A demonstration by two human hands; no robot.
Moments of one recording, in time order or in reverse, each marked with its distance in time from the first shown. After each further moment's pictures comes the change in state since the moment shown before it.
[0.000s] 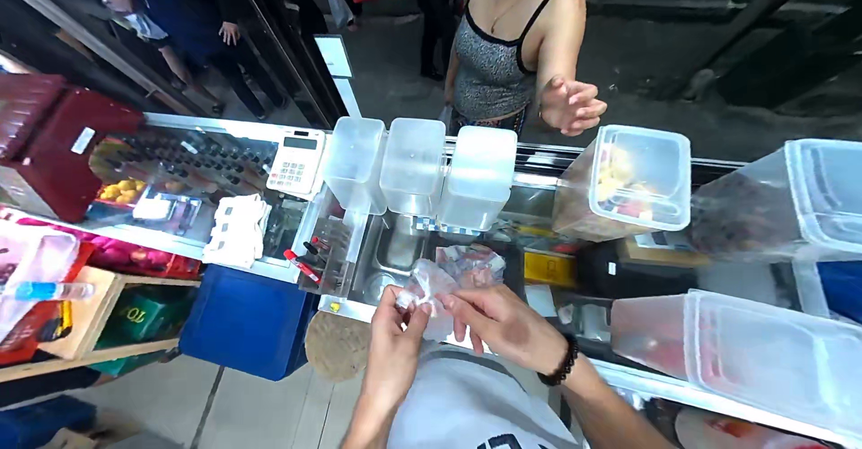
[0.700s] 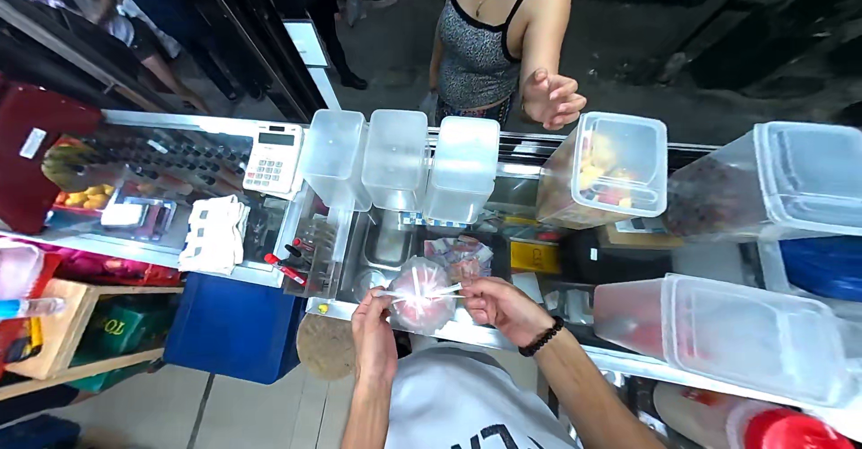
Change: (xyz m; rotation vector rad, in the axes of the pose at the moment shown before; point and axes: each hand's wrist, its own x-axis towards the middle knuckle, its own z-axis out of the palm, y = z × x) left_hand 0.025 -0.068 -0.007 -0.361 0.327 -0.135; right_hand 0.008 0.065 -0.001 0.966 0.195 0.365
